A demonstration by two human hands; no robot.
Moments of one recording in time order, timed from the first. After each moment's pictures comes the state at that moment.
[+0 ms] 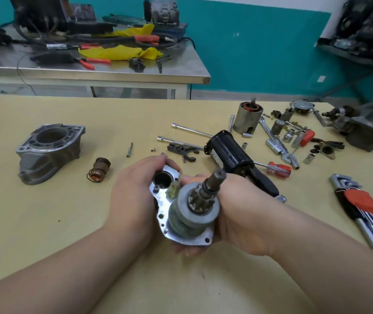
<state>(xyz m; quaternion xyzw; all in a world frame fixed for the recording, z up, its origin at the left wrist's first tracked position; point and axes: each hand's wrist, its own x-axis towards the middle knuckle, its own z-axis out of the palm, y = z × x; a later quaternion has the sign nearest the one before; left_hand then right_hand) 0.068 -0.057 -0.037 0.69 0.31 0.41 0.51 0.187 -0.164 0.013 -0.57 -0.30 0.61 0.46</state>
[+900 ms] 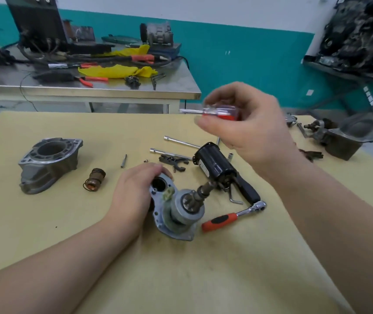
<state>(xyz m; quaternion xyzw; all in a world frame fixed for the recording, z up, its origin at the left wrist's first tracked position) 0.077 -0.047 -0.032 0.74 0.32 0.35 0.47 0.257 -0.153 0.070 -0.60 -0.54 0.09 0.58</state>
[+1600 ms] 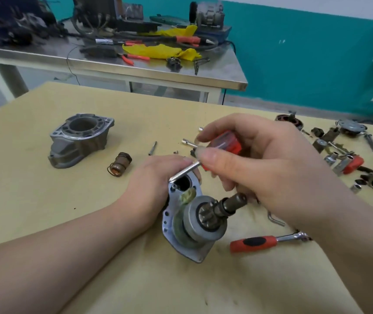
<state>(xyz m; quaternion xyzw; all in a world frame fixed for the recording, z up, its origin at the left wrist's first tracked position) 0.073 -0.021 -0.037 0.86 0.17 0.39 0.29 0.229 -0.142 0.051 -0.58 -0.62 0.26 0.46</state>
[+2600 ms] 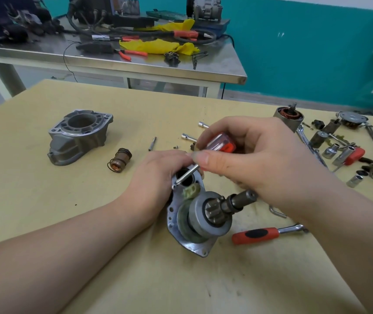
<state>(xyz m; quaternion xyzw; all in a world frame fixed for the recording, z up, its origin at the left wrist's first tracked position) 0.073 -0.015 -0.043 0.89 0.16 0.38 0.21 0.236 -0.134 0.038 -0.59 -0.61 0.29 0.44</state>
